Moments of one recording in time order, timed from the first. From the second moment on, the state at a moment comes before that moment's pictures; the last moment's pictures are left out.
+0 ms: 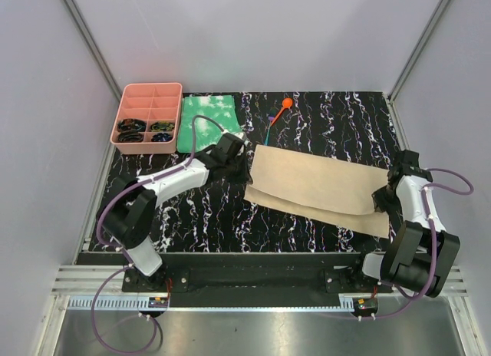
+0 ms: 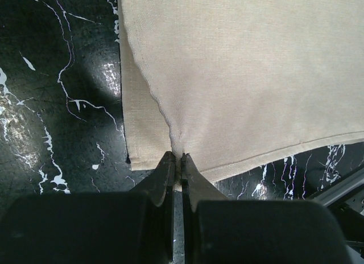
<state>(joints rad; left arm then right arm) -0.65 1.68 1.12 -0.32 0.13 -0.65 -0.36 1.28 0.85 -0.87 0.19 0.78</state>
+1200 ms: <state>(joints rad) -0.71 1.56 0.85 -0.24 0.10 -0.77 -0.10 1.71 0.99 -0.59 -0.05 0.67</state>
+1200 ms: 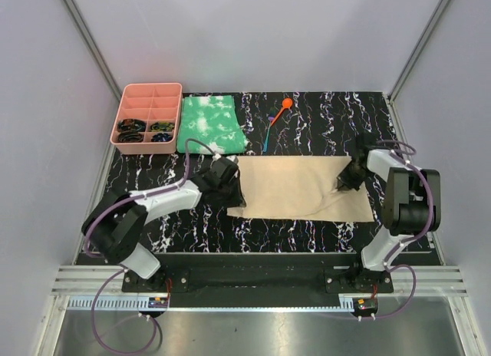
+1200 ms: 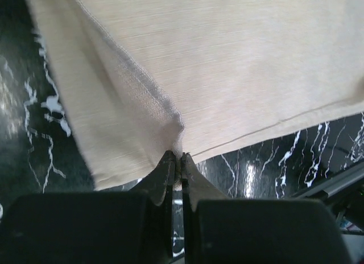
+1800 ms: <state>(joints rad) -0.74 1.41 0.76 -0.26 0.03 -0.84 0.00 1.50 1.07 -0.72 0.07 0.58</state>
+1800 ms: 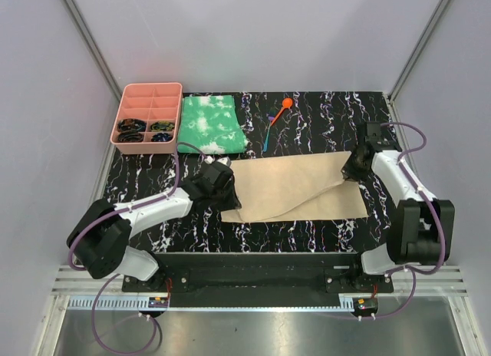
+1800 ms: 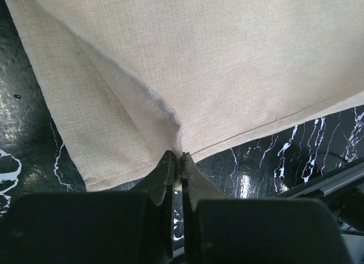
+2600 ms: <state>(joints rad) -0.66 1.31 0.74 -0.34 -0.04 -0.77 -0.01 1.36 0.87 -0.80 0.12 0.67</state>
